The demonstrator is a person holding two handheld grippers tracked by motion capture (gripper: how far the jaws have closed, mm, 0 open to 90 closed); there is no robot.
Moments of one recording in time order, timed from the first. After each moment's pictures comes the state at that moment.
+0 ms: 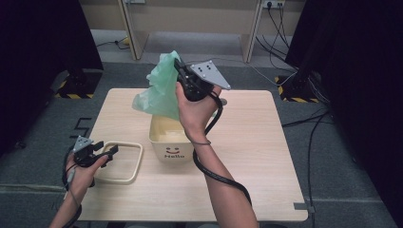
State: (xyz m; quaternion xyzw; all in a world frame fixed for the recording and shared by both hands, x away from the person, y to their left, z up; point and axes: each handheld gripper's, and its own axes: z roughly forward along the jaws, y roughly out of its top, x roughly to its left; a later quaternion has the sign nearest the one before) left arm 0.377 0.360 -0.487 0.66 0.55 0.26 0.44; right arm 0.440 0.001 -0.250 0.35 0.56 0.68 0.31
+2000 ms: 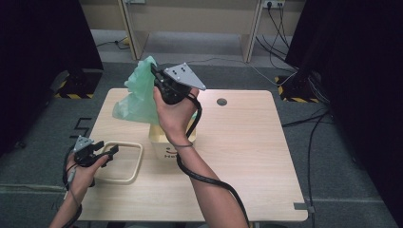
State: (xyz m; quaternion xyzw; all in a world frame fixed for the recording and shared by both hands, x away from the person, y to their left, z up) left arm 0.378 0.360 -0.488 0.66 0.55 0.26 0.44; right arm 0.436 0.050 -0.257 0.33 0.59 0.68 0.28
